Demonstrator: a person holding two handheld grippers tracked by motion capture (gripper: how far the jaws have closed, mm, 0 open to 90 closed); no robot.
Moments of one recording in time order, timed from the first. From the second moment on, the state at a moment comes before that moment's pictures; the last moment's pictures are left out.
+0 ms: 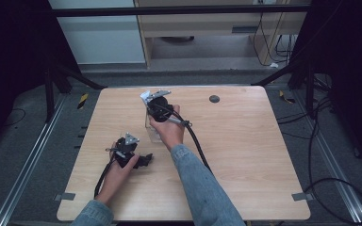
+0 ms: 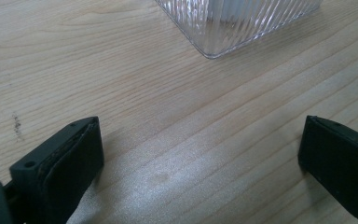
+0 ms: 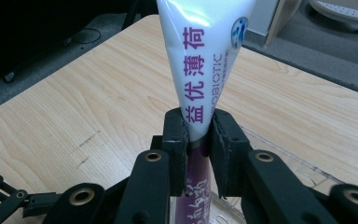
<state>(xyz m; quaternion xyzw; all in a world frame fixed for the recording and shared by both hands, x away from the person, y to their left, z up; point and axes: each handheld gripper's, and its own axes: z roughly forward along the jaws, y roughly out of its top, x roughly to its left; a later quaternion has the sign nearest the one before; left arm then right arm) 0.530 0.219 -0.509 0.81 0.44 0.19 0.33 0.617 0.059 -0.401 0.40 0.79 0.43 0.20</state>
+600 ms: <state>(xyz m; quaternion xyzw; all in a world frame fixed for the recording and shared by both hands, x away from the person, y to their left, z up) 0.530 0.219 -0.509 0.81 0.44 0.19 0.34 0.614 0.054 -0.397 0.40 0.79 0.43 0.19</state>
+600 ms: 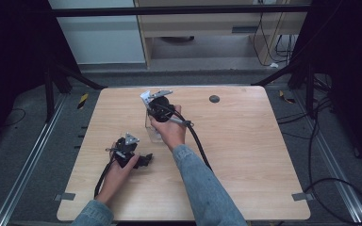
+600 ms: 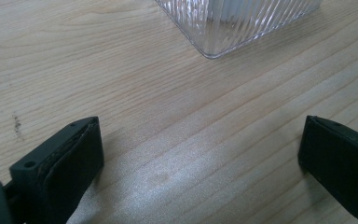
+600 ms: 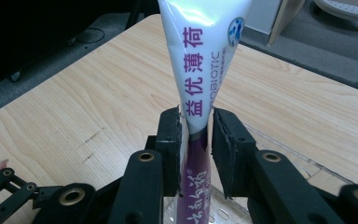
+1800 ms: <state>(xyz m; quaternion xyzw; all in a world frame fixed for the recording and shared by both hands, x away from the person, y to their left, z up) 0.530 0.219 -0.509 0.81 0.44 0.19 0.34 0.602 0.044 -0.390 0.39 0.78 0.44 0.22</state>
